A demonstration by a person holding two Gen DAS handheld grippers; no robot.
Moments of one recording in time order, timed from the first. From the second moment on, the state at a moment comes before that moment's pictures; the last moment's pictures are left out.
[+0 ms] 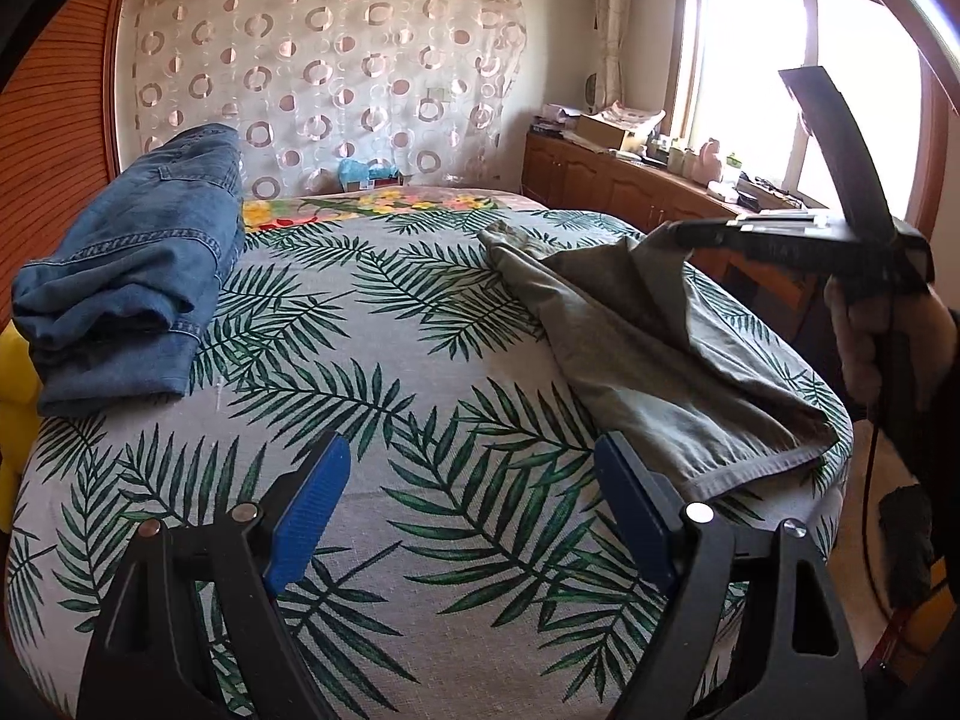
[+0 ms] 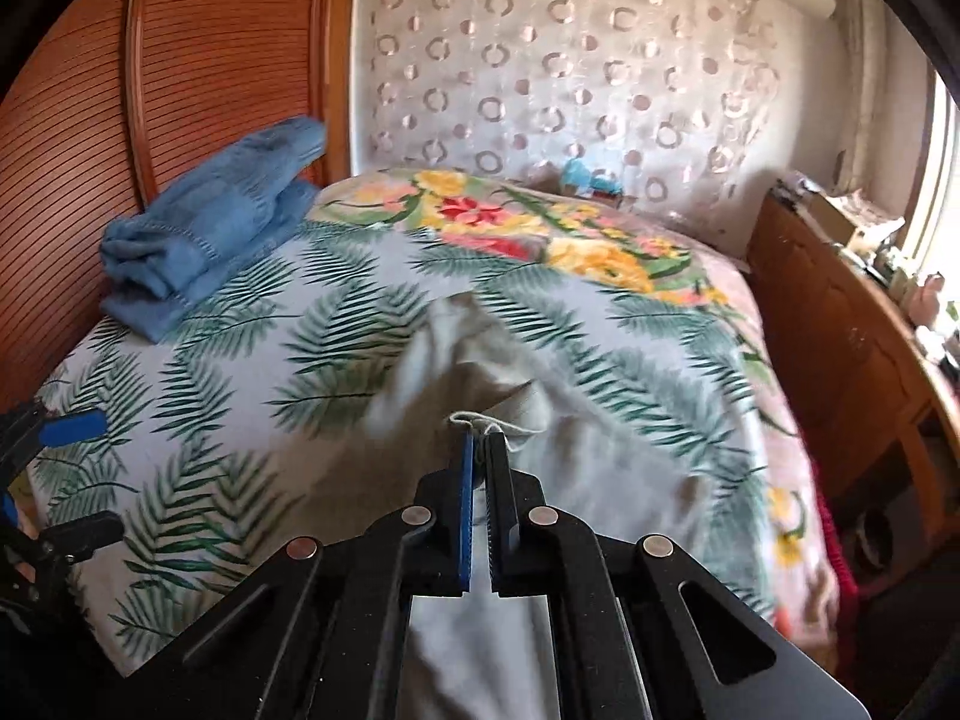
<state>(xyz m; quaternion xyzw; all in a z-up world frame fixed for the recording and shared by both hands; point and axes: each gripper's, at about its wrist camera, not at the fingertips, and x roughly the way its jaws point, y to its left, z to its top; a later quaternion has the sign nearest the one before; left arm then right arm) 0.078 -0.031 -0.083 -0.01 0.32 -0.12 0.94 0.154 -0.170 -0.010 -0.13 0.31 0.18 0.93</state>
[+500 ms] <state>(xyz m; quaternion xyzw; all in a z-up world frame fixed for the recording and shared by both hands) 0.077 -0.033 -0.085 -0.01 0.32 -0.12 0.94 0.178 -0.197 0.006 -0.16 0.29 0.11 0.94</state>
